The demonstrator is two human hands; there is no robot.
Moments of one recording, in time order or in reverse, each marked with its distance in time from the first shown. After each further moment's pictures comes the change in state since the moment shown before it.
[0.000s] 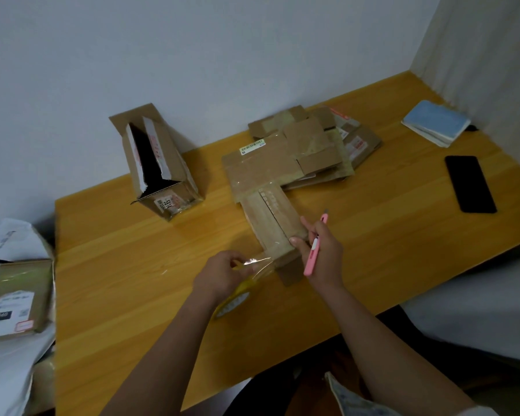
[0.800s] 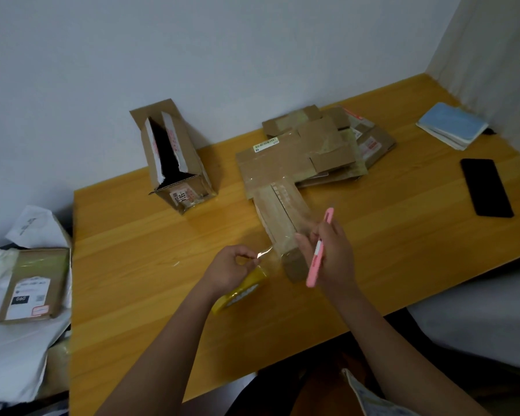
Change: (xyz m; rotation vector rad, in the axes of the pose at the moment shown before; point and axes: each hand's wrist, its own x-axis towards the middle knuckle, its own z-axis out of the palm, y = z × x) left_hand -0.007 -0.006 -0.007 -0.263 -0.056 0.097; right_hand -0.020 -0.021 -0.007 -0.129 -0.034 -0.335
